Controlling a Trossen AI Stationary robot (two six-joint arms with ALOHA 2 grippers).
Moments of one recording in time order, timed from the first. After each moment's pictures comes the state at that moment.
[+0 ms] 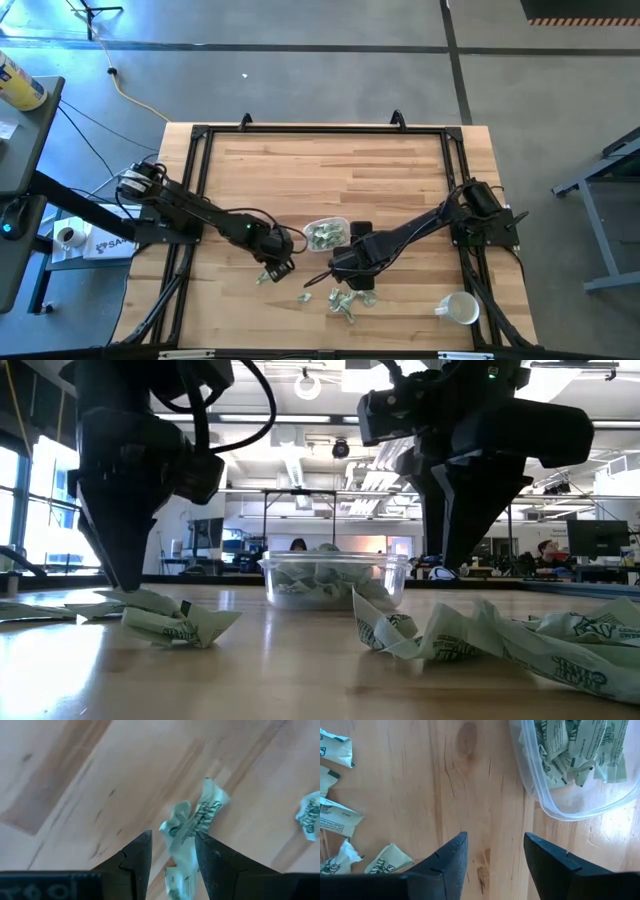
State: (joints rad) left arm -0.33 1.63 0.89 -0.52 0.05 -0.97; right arm 0.37 1.97 1.44 -0.96 0.24 0.36
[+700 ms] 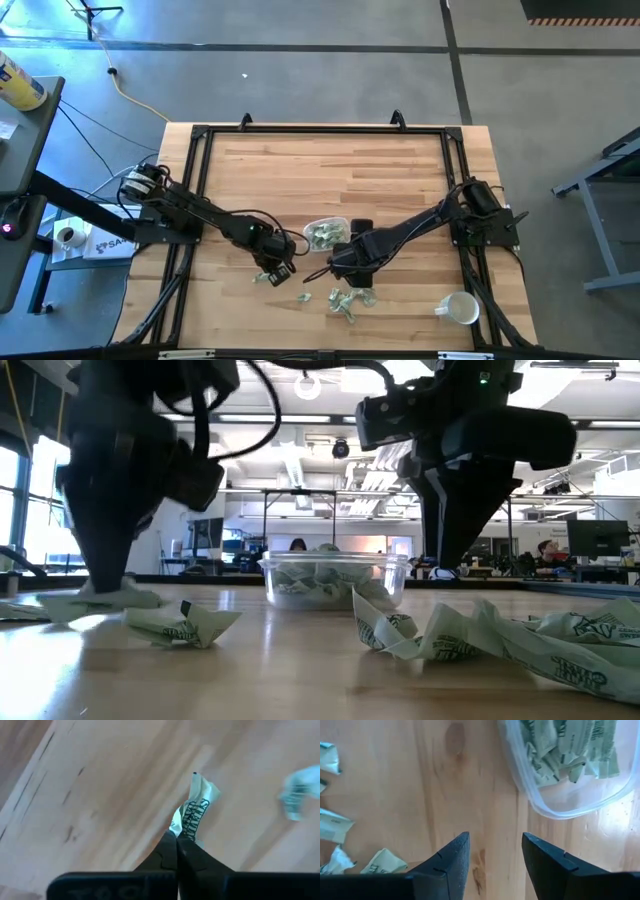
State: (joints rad) left arm -0.33 1.65 0.92 -0.53 0.15 -0.97; right arm 0.35 1.97 1.44 -0.96 0.24 0.39
